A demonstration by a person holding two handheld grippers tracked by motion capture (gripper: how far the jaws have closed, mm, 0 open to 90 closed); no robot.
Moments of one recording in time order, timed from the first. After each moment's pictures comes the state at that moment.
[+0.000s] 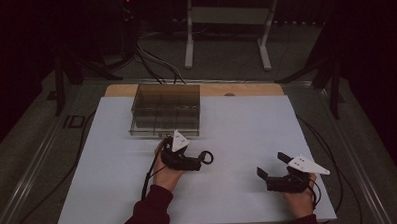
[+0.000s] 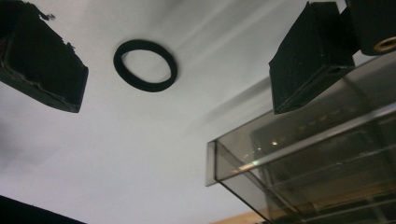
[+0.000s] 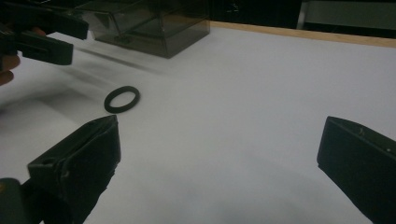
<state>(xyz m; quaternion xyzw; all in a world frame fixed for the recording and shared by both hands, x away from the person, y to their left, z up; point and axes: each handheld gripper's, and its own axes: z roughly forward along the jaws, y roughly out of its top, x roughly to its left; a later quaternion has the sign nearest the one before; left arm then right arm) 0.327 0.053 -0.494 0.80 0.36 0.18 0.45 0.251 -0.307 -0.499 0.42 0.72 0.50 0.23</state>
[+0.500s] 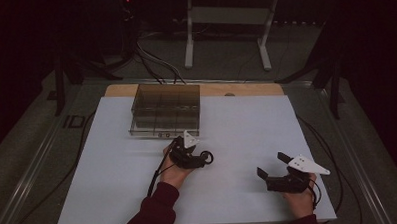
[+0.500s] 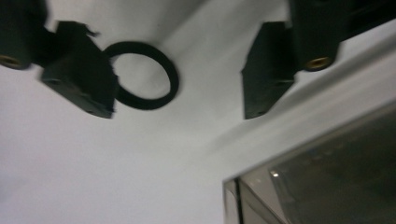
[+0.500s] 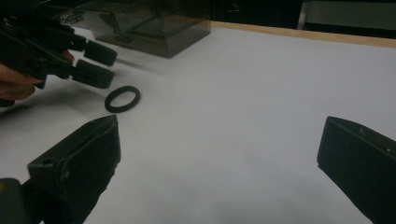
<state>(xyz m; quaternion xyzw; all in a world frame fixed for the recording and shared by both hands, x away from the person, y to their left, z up) 0.342 0.032 -0.515 0.82 0.38 0.15 0.40 0.251 -0.308 -0.499 0.42 0.72 0.50 0.23</state>
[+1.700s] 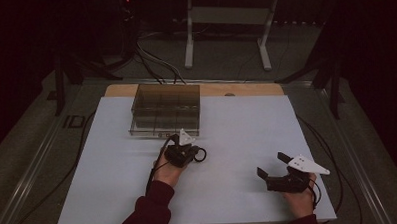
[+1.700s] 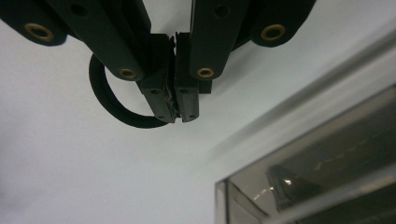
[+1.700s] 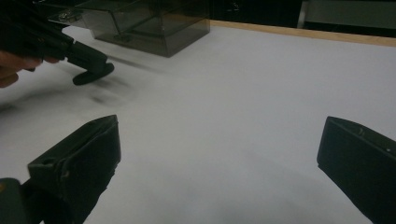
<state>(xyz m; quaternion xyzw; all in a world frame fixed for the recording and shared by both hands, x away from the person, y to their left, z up) 0.341 0.050 -0.496 0.84 0.36 0.14 0.39 0.251 -0.308 -0.499 0.42 0.72 0.50 0.23</state>
